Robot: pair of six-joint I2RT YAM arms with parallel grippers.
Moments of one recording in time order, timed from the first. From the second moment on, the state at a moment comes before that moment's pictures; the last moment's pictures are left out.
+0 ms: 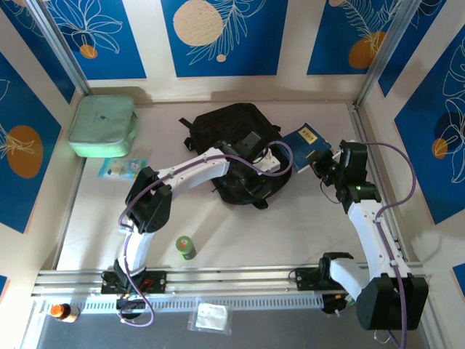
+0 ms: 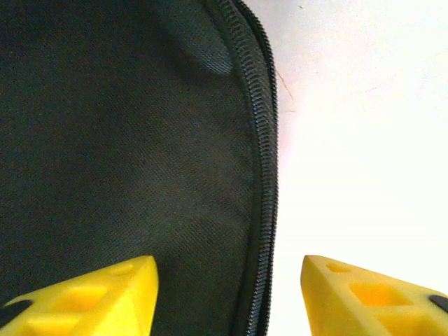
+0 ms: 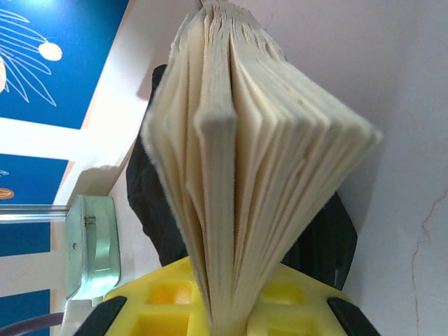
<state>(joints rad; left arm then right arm) -0.87 2.07 1.79 -0.86 0.29 0.12 -0.03 0.97 0.77 -0.37 -0.32 0.92</state>
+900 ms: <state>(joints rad) -0.89 2.16 1.88 -0.97 0.26 0.13 -0.08 0.96 0.77 -0.39 -0.34 0.92</state>
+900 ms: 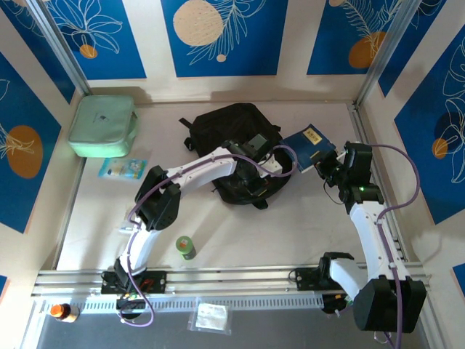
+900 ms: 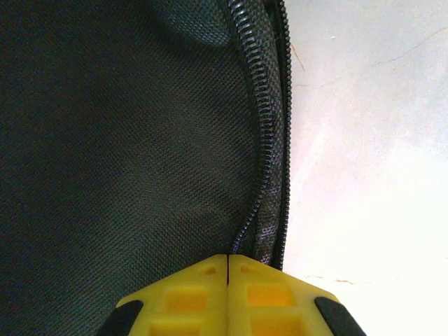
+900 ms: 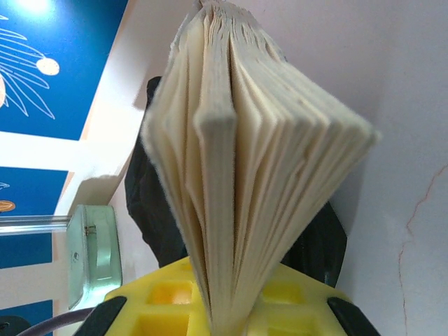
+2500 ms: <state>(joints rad) -0.70 1.81 1.52 -0.61 0.25 -0.11 0.13 0.95 0.75 -0.45 -0.47 1.16</state>
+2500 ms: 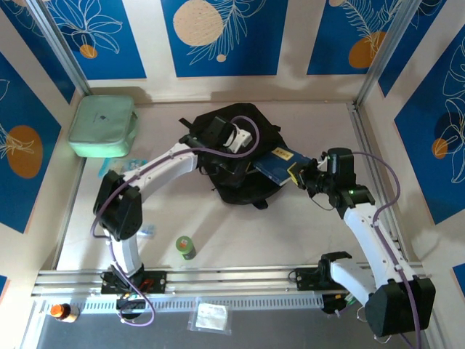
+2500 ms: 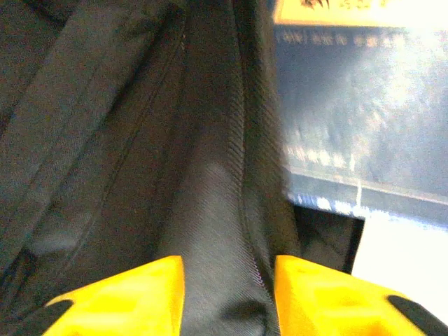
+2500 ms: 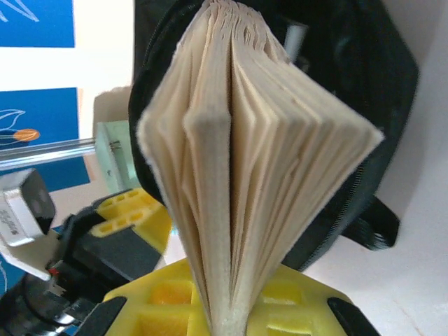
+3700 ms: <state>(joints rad) -0.72 1.89 1.60 -0.62 -0.04 -0.07 0.15 0.86 0.71 -0.50 -0.38 1.14</state>
